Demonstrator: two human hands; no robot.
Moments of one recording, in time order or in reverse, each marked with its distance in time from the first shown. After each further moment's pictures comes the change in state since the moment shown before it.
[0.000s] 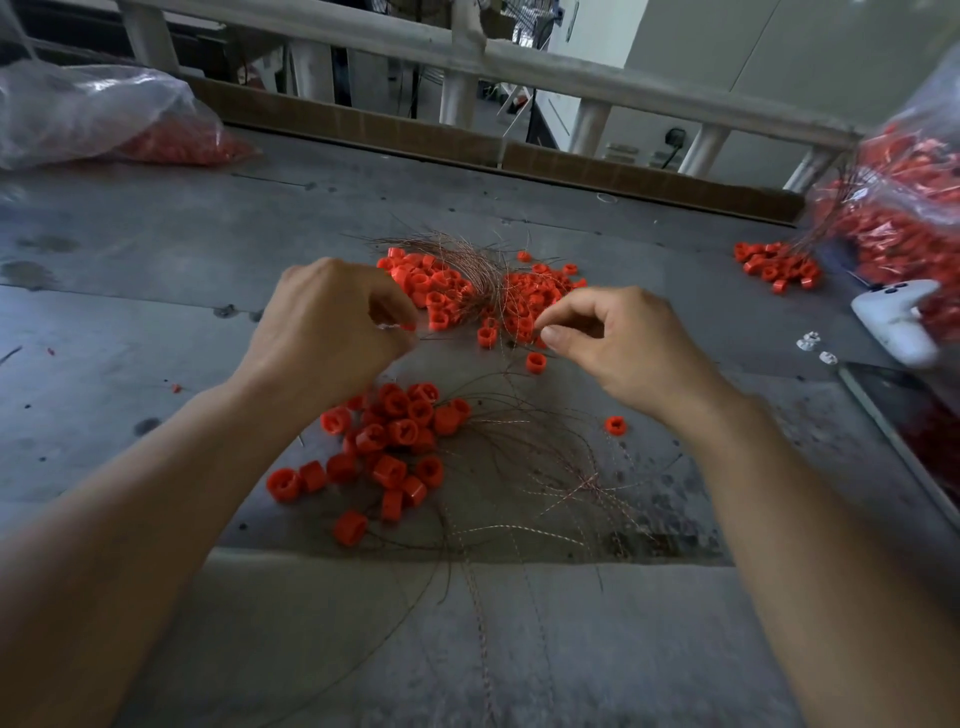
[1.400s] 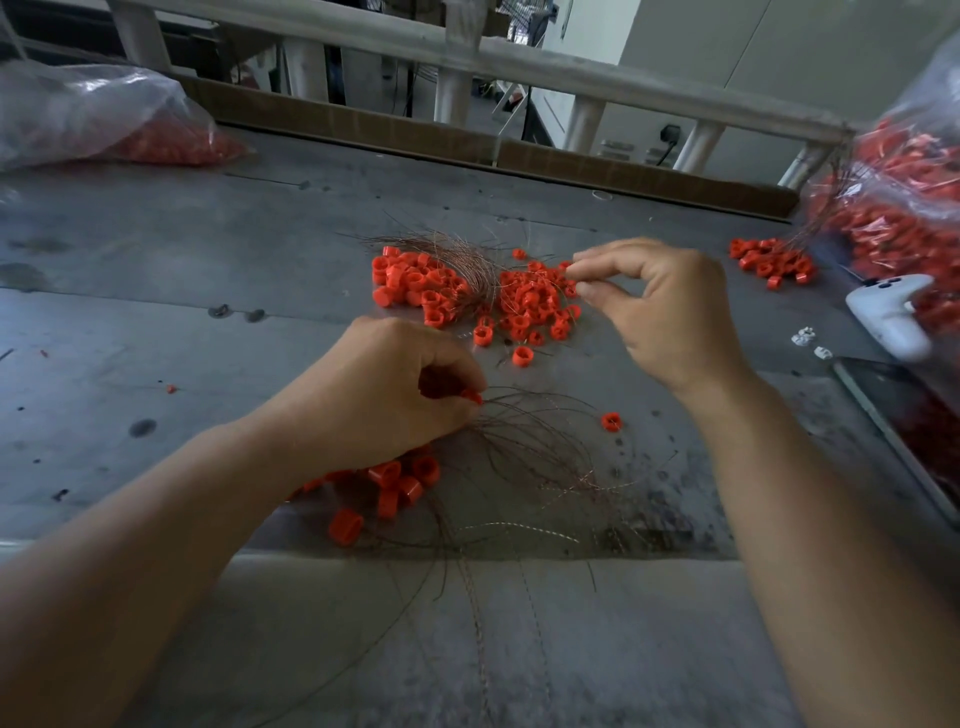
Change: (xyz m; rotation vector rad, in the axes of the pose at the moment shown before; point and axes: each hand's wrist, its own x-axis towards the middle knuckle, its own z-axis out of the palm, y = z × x) left_hand -0.027 0.026 0.001 -0.196 -0.332 0.249; right_hand 0.006 0.007 -0.012 0.068 0.363 -0.125
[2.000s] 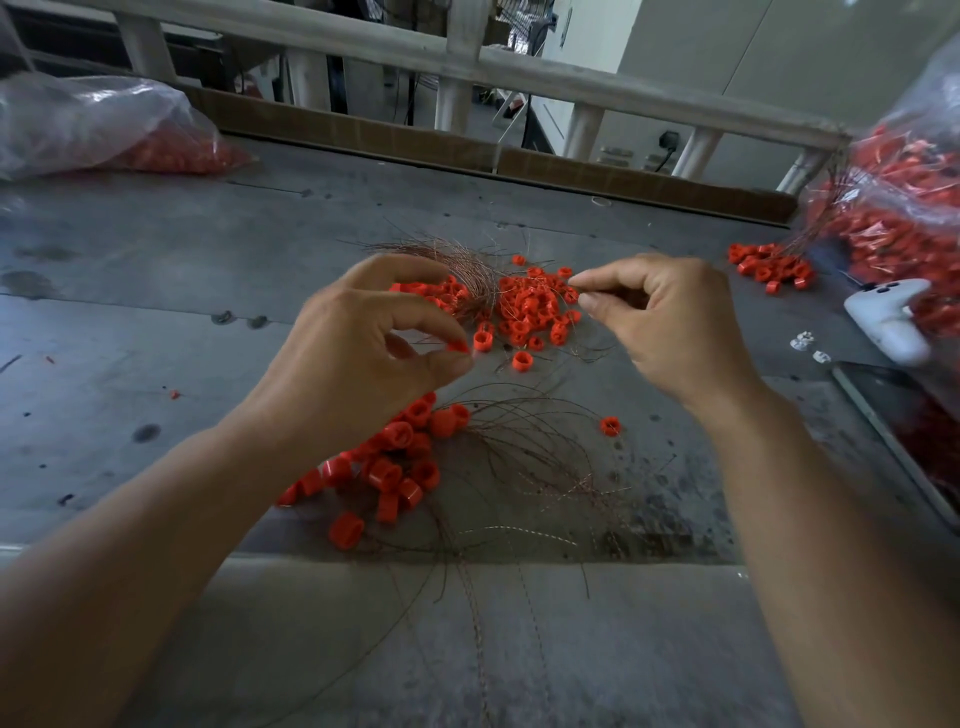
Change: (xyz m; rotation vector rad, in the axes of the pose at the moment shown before) left_hand -0.002 0.007 -0.011 -0.126 0.213 -0.056; right_hand -0.005 -0.004 -0.006 -0.007 -0.045 0.030
